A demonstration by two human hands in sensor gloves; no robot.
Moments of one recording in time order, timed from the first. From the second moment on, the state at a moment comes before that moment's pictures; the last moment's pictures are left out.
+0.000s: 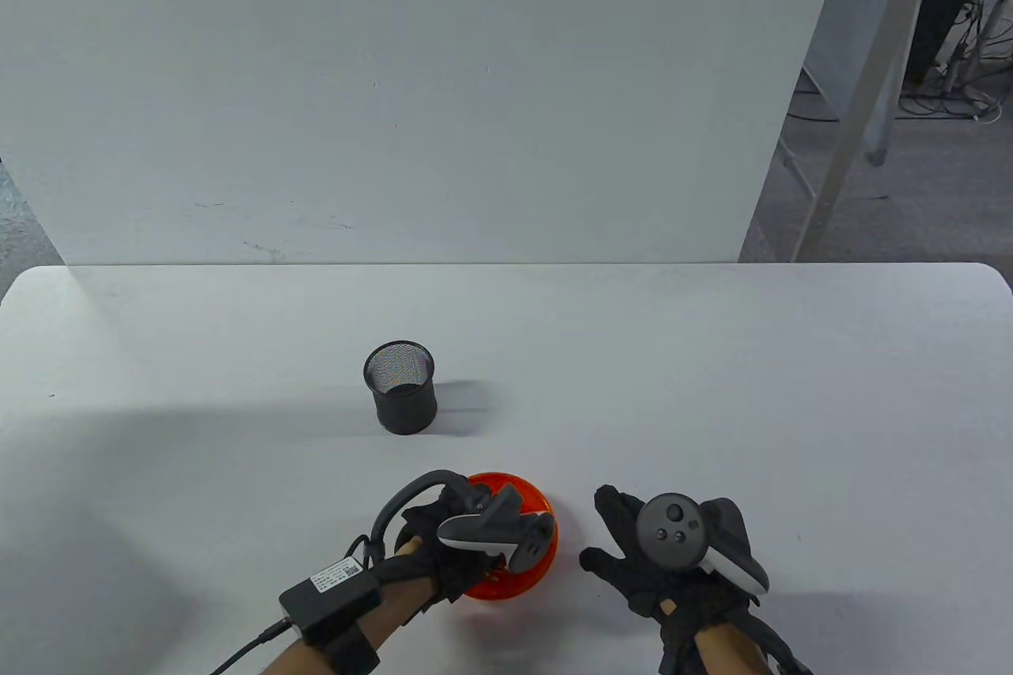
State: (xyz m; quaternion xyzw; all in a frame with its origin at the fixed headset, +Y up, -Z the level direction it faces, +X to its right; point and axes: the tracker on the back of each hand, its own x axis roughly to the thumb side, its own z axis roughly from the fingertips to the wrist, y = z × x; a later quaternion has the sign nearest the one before) left_hand -0.059 -0.715 -0.374 -0.16 -0.30 -0.25 0.91; right_hand 0.149 -0.707 -0.340 0.17 0.09 0.96 0.22
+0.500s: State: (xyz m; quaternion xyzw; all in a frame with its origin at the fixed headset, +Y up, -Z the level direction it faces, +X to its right) left_hand -0.058 -0.718 -0.377 -0.17 -0.30 -0.24 0.91; right_hand 0.150 -0.707 -0.340 0.17 0.09 0.96 0.22
